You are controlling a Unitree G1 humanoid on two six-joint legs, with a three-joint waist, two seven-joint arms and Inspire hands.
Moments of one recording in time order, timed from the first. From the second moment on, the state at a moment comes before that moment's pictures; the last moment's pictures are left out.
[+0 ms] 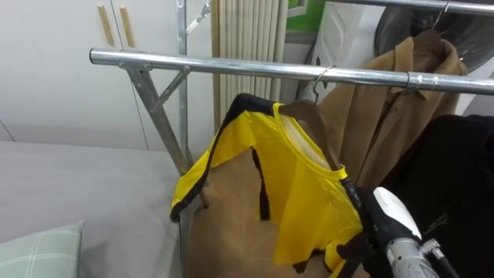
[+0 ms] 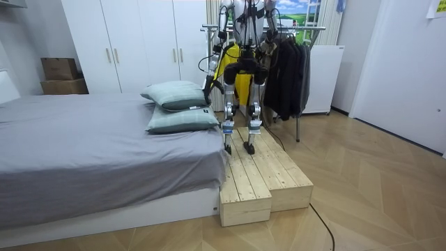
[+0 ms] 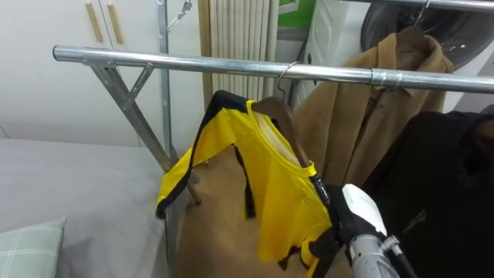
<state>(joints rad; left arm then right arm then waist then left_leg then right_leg) 0.17 0.25 0.07 1.22 0.36 0.27 0.03 -0.24 -0.37 0.21 0.62 -0.44 0.00 -0.18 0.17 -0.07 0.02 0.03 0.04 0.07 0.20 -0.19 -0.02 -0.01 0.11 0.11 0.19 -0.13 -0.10</state>
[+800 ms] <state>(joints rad) 0.17 0.24 0.07 1.22 0.36 0.26 0.02 -0.23 -0.37 0.21 0.62 -0.39 0.00 -0.16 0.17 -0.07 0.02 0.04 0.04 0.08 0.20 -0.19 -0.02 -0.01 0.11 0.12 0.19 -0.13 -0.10</state>
